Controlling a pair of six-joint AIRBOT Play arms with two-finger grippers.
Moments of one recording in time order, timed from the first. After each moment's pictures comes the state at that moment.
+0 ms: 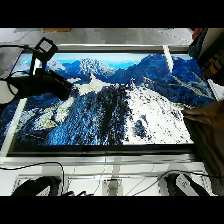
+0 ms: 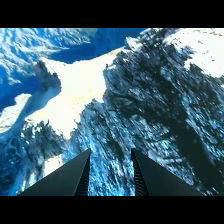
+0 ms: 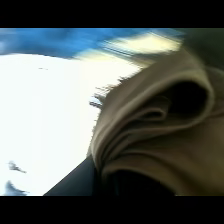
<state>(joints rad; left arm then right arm) -0.25 -1.00 1.32 1.32 -0.99 -1.00 -0.74 -1.00 1.34 -1.42 1.43 1.61</state>
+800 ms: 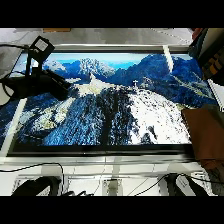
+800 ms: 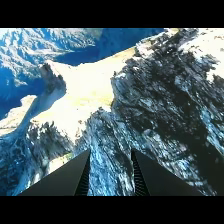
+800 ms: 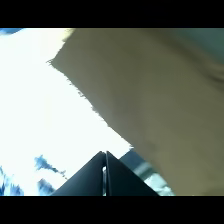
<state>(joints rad) -0.25 -0.98 1.32 1.33 -1.00 -1.00 -0.65 -0.95 1.29 -1.39 1.49 1.64</state>
